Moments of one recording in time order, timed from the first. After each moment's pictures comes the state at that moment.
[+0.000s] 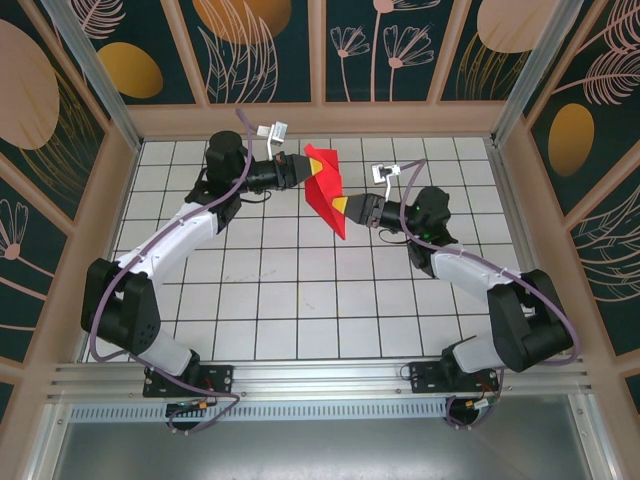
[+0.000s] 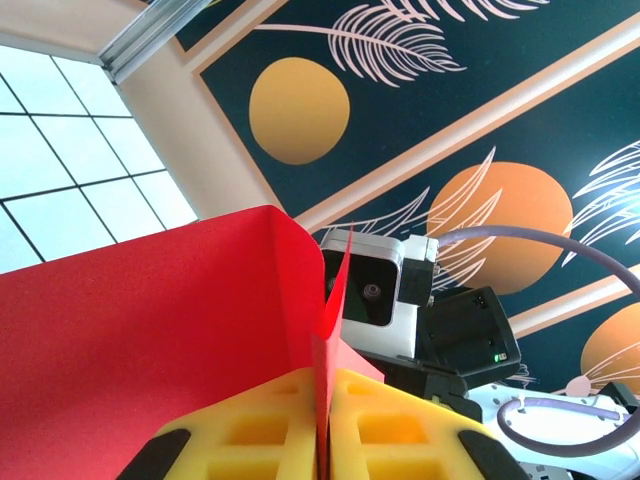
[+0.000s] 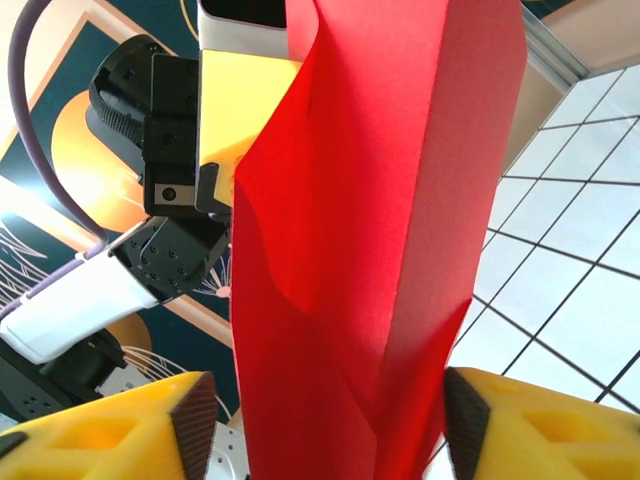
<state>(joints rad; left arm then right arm) -0.41 1.56 1.22 0.26 0.91 -0.93 0.42 1.41 0.70 0.88 -0.93 1.03</state>
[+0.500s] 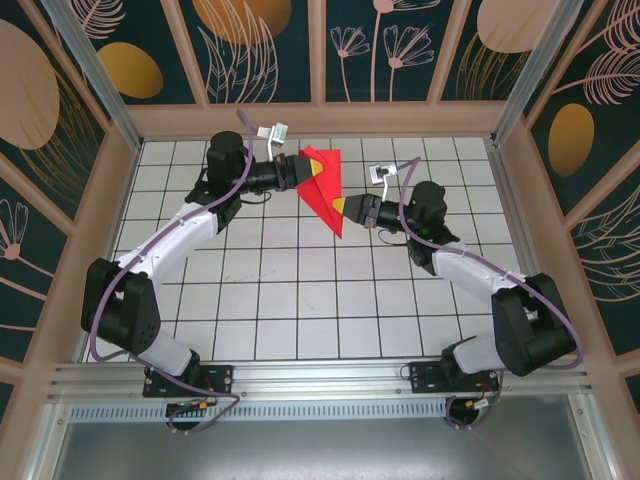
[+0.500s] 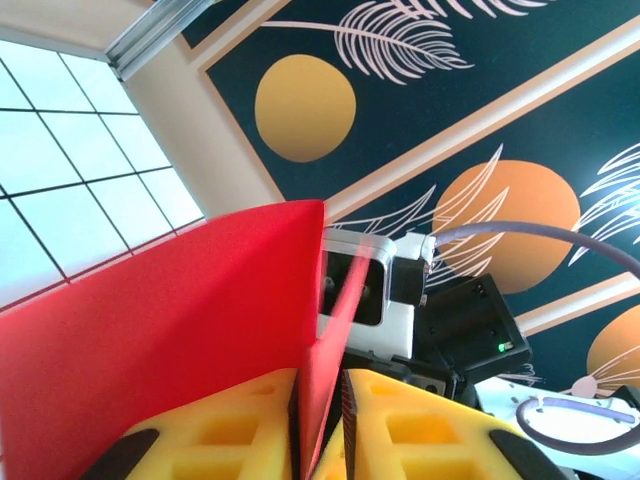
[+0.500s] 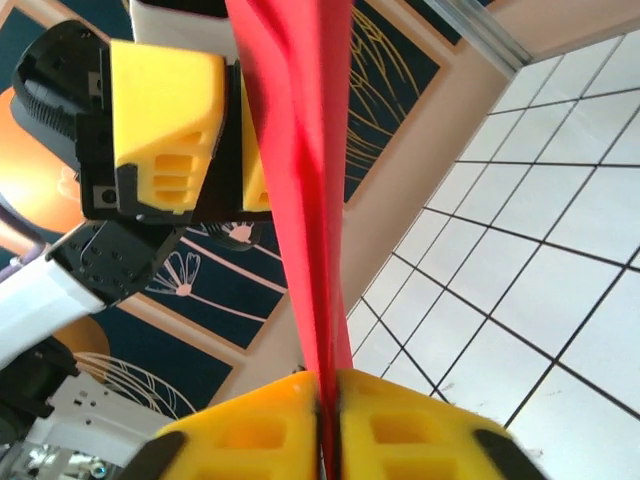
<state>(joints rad) -0.41 1.56 1.22 0.22 0.89 -0.88 0.43 1.37 0.74 0.64 -0.88 0.90</state>
